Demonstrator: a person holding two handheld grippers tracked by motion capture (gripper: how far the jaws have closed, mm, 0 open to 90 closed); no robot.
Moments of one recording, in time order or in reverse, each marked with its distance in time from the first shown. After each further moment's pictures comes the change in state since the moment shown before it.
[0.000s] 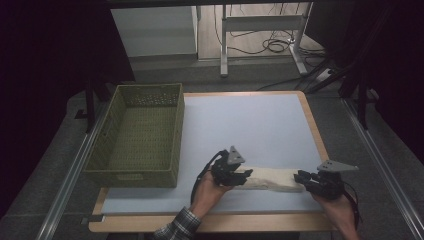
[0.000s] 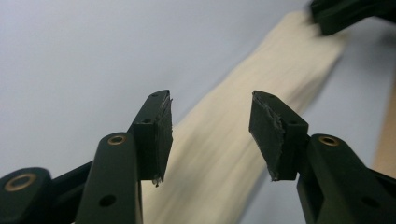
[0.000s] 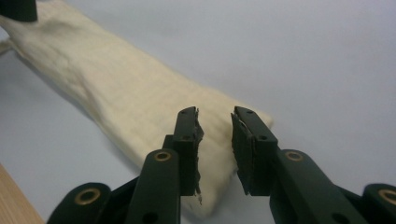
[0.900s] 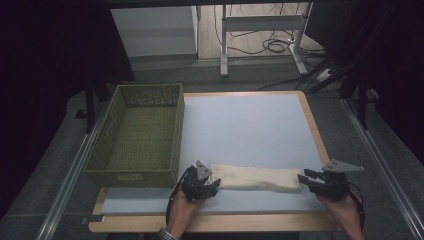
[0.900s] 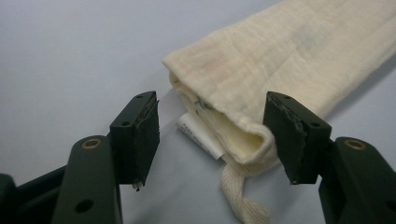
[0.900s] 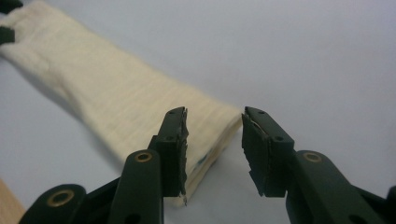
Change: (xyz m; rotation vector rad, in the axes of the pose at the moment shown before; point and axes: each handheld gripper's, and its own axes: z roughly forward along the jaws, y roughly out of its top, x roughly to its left) left arm 0.015 -0.075 -0.023 0.038 0.211 -0.126; right arm -0.008 0.006 -0.009 -0.007 -0.036 -0.015
